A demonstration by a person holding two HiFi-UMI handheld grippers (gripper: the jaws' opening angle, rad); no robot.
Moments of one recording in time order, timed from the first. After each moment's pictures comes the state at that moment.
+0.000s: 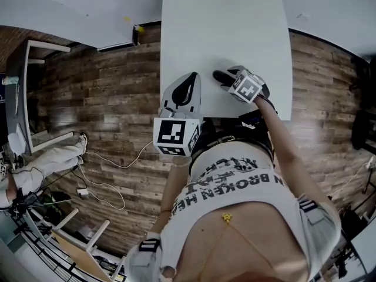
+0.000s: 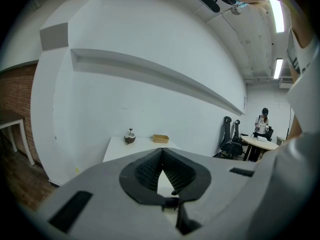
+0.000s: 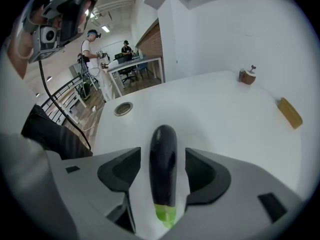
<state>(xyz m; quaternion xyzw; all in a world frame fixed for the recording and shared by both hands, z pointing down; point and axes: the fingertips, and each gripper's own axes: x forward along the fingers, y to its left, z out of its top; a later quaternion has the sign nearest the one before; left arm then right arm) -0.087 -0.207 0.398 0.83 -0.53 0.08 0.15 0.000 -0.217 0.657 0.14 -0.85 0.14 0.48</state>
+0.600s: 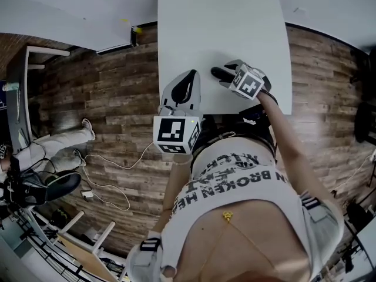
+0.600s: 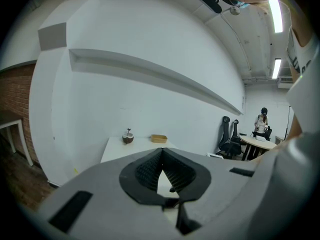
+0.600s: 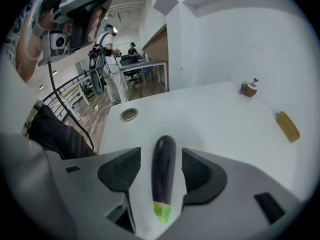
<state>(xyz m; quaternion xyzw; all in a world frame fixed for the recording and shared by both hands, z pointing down) -0.083 -0.206 0.397 0.84 -0.52 0.09 0.15 -0.008 -0.219 0.629 0.12 -0.87 0.10 0.47</state>
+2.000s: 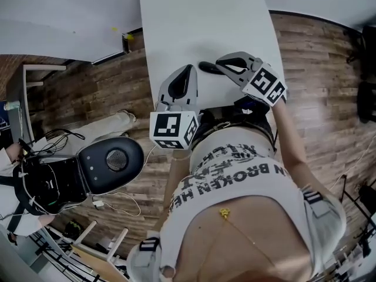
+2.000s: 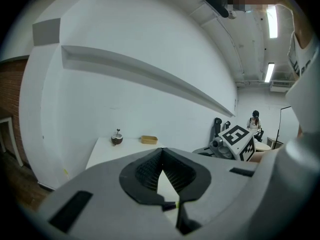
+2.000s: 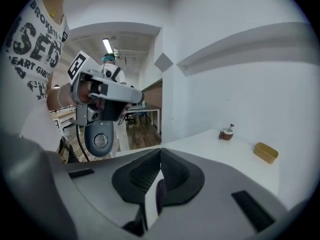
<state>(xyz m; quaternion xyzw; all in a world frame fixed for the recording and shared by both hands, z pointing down) -0.039 -0.196 0.389 0.86 -0.48 0.08 0.15 0.019 -0.206 0.467 0.20 -0.95 0.04 0.22</state>
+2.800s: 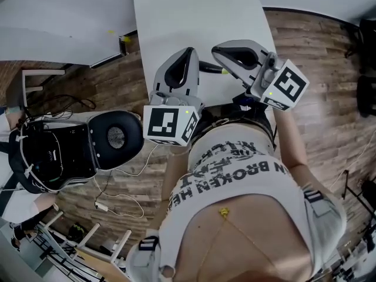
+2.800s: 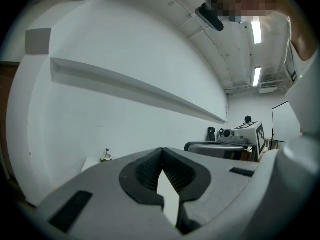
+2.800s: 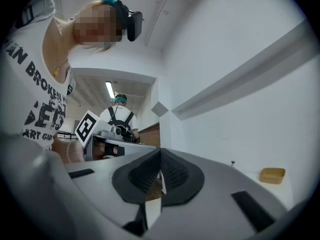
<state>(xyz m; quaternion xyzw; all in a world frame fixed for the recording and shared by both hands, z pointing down) 0.002 -0.208 0.326 0.89 -0.46 0.02 0.08 0.042 -0.193 0.317 0.21 -0.98 0.02 -0.03</state>
